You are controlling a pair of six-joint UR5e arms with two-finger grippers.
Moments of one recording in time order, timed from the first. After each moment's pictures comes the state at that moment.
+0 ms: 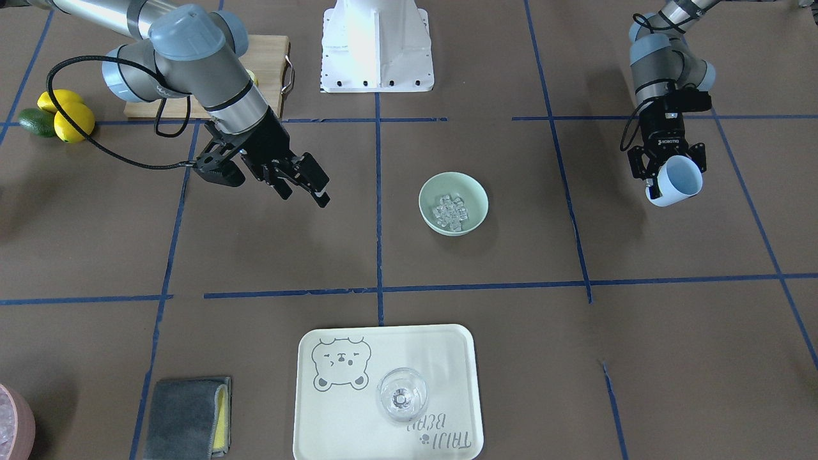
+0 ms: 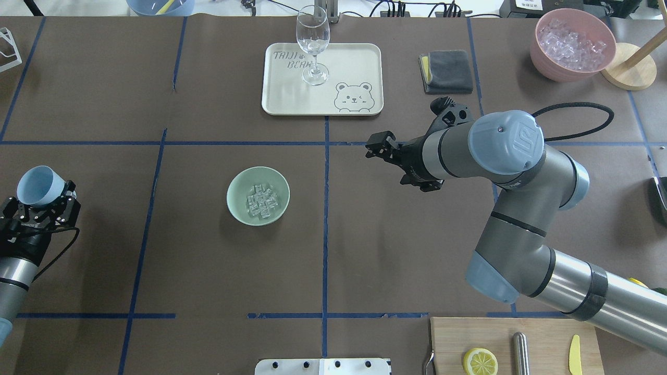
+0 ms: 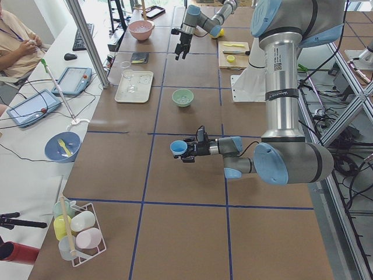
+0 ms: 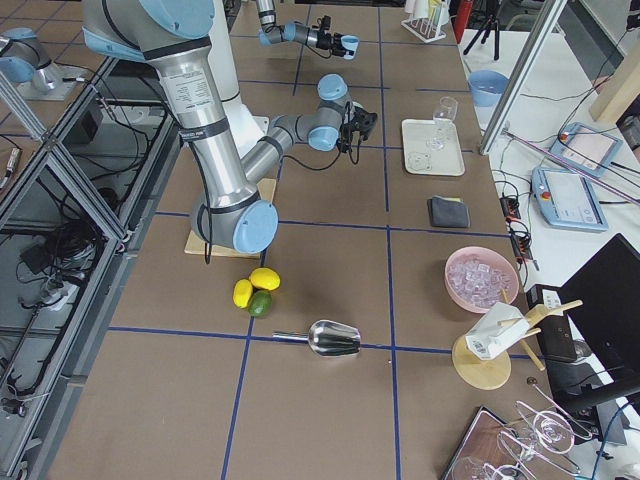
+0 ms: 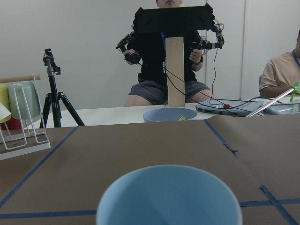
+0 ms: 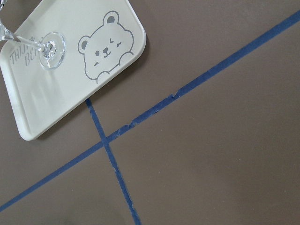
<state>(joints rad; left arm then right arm) -0.24 -1.39 -1.44 -3.02 -0.43 -1.13 0.59 -1.14 1.79 -1.07 1.81 1.81</state>
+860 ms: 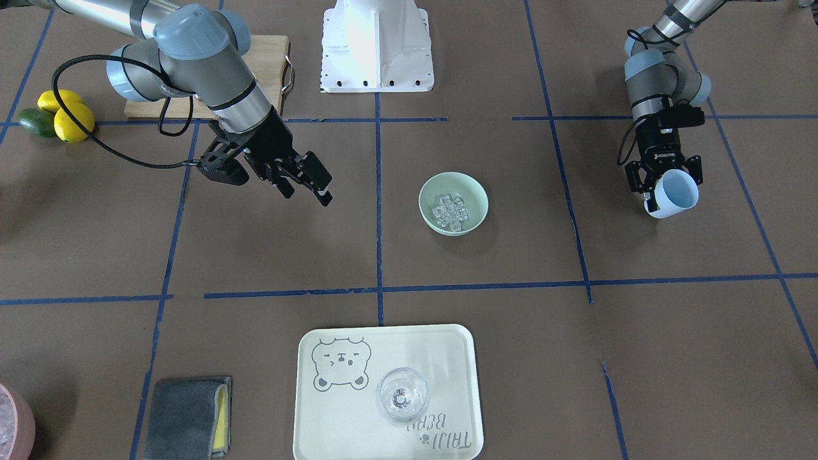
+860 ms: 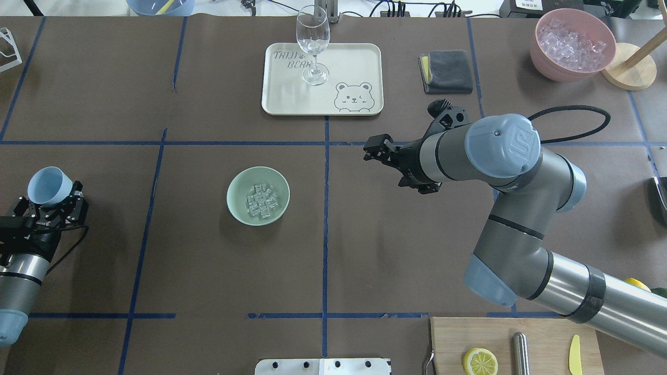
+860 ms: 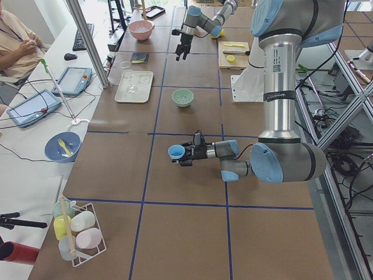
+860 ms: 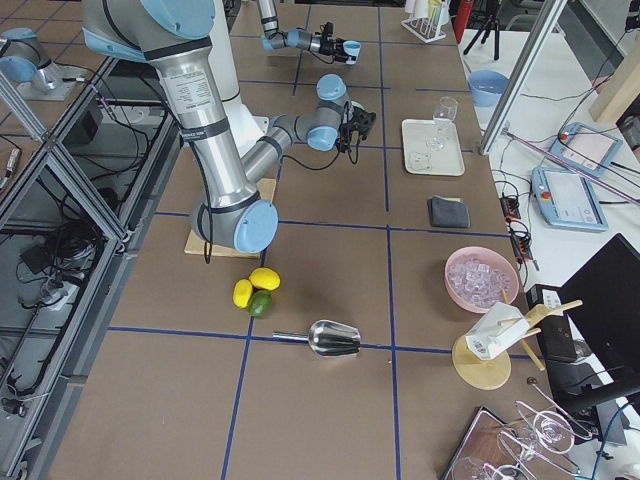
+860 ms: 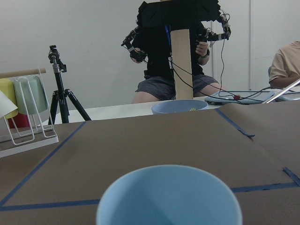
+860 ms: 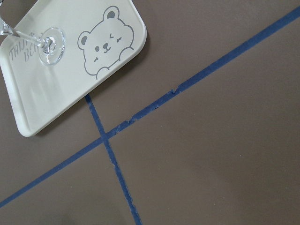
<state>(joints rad) -0.26 -1.45 -1.34 -3.01 -0.44 -1.13 0.58 -1.14 1.79 -1.07 1.81 1.80</state>
